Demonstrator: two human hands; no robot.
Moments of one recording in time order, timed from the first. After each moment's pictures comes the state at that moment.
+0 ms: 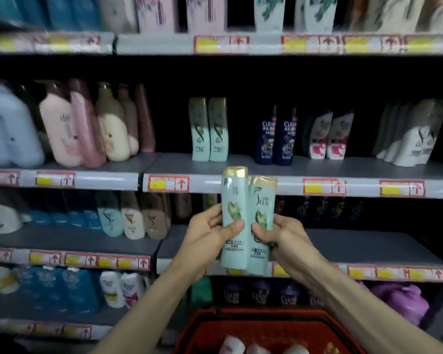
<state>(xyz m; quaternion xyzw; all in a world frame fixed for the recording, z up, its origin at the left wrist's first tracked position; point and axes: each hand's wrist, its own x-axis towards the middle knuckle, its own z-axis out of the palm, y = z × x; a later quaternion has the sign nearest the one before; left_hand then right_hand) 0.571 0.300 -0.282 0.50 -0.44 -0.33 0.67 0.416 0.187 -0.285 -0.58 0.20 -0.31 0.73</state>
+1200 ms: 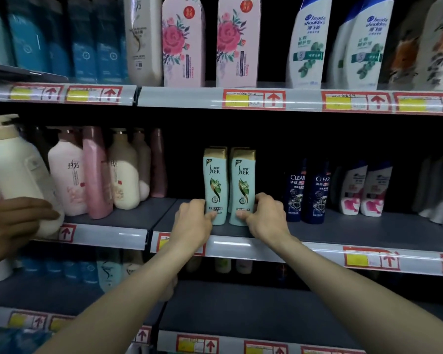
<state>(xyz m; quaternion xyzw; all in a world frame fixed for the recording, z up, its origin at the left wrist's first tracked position) 0.731 0.196 -0.204 0.81 -0.41 0.03 0.41 0.590 0.075 -0.196 -0.80 0.38 -0.38 0.26</state>
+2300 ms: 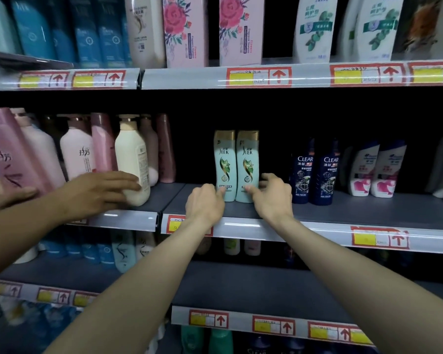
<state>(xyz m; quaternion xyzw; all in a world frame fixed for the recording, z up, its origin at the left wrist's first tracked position) 0.721 0.180 -0.203 0.83 -0.37 0.04 0.40 0.596 0.076 -0.199 -0.76 0.37 -0.45 0.29</state>
